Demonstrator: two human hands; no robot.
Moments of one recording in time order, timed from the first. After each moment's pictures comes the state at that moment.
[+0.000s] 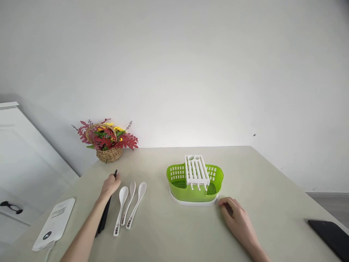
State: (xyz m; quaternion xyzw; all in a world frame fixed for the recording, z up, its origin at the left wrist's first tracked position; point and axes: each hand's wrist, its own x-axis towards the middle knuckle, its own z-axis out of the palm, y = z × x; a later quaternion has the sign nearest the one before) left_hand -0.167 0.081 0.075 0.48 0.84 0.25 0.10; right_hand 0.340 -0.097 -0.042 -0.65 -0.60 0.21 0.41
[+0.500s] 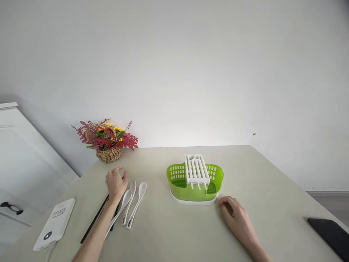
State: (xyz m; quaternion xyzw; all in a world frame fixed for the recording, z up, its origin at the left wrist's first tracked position) left_hand -0.126 0.069 0.061 0.58 0.75 0.30 -0.13; right_hand 0.340 -0.096 -0.042 -0.65 -0.61 0.20 0.41
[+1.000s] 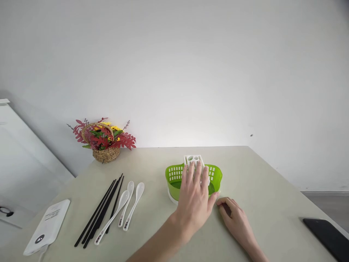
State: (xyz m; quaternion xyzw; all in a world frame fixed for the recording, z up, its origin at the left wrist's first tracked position) left_hand 0.156 -0.059 0.120 0.87 0.38 0.28 -0.12; right_hand 0.340 -0.095 -0.044 -0.64 -0.61 0.21 0.41
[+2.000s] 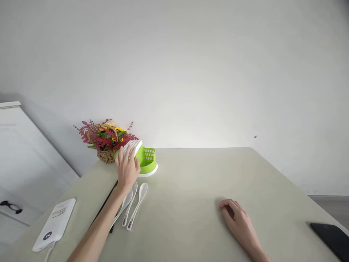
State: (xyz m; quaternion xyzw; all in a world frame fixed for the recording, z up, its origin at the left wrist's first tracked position) left_hand -0.061 0.070 0.124 0.71 0.58 0.32 -0.23; right_hand 0.340 -0.099 -0.045 -0.67 -0.60 0.21 0.39
